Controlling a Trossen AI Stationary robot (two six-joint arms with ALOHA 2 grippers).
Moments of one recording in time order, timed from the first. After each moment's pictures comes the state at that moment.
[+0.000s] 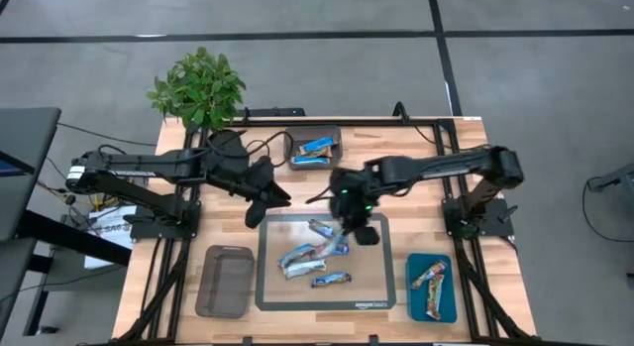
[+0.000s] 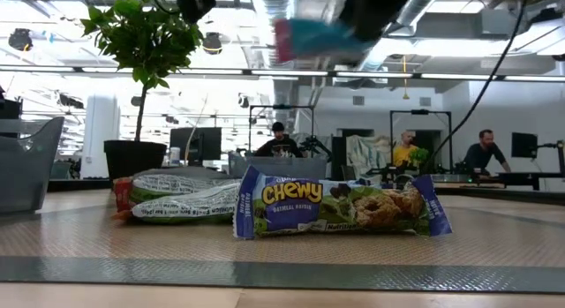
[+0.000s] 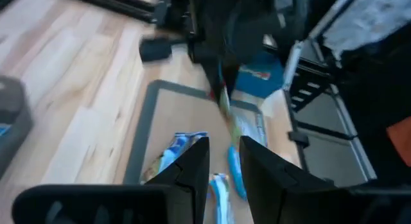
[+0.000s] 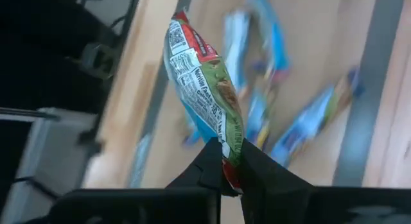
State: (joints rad) left arm 0.00 1.15 1.10 -0.43 0.18 -0.31; right arm 0.05 1.68 1.43 -0.86 -0.47 -0.11
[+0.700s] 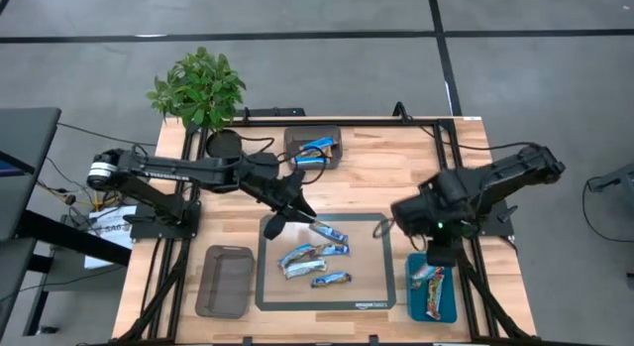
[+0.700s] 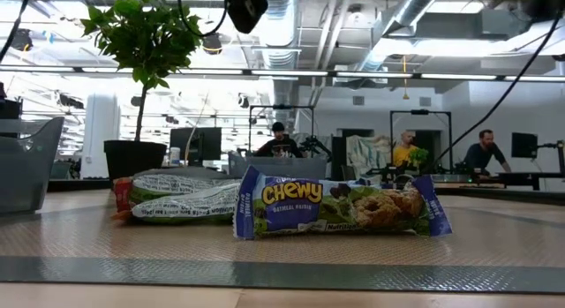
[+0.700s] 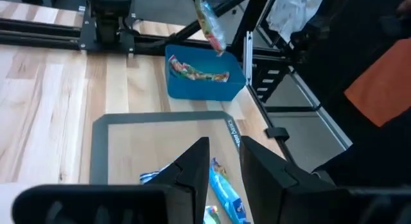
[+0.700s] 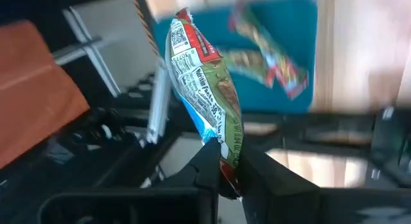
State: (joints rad) left arm 0.00 1.38 1.10 -0.13 0.39 -0.13; right arm 0.34 1.36 1.32 -1.56 -0.60 0.50
